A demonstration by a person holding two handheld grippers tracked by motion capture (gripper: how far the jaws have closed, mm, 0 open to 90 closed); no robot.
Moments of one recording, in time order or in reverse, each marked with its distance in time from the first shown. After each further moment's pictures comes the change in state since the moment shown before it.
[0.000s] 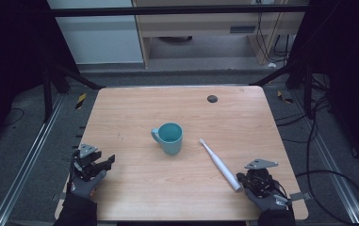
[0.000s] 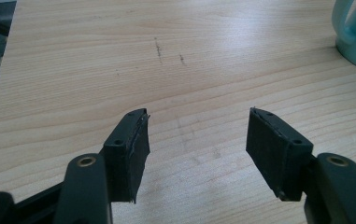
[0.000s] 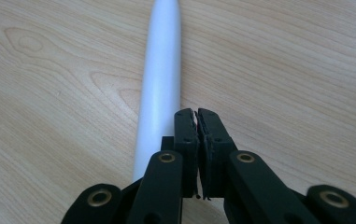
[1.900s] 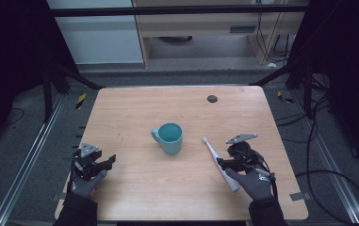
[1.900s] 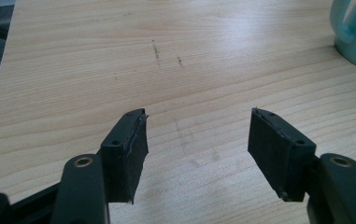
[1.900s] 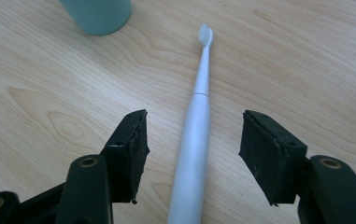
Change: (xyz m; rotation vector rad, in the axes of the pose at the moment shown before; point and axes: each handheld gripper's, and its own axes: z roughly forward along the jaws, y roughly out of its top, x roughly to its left) left arm -0.001 0.001 0.001 -0.001 -0.002 0.017; right arm 0.026 0.092 0.002 0.046 -0.005 -0.038
